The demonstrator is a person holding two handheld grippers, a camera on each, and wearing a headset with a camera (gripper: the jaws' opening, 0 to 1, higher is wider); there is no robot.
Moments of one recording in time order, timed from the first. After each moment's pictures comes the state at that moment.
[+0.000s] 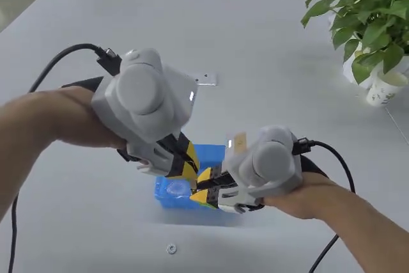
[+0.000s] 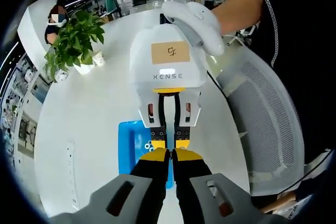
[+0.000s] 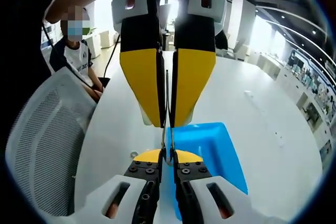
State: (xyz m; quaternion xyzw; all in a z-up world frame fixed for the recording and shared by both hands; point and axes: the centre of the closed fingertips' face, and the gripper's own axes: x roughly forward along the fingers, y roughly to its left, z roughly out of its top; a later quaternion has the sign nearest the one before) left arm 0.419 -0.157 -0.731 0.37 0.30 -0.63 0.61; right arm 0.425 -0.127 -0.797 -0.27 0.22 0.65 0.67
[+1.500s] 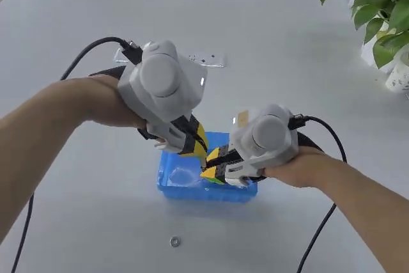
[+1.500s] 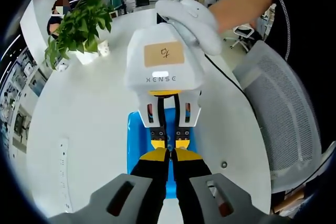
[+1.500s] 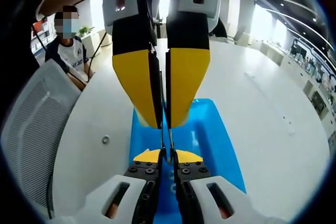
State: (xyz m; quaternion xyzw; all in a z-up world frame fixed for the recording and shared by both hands) left arm 0.470 -0.157 -0.784 0.35 0.30 -0.63 0.62; right arm 0.473 -0.130 -0.853 -0.26 0.26 0.65 0.66
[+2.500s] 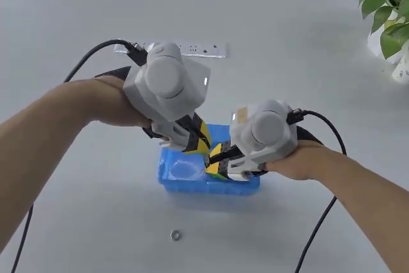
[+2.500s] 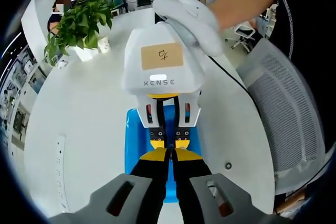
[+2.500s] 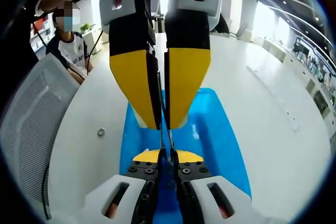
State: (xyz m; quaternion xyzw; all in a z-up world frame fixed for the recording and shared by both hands) left arm 0.473 -0.159 -0.797 0.34 0.31 -0.63 0.62; right arm 0.475 -0.134 -0.867 -0.27 0.28 0.66 0.65
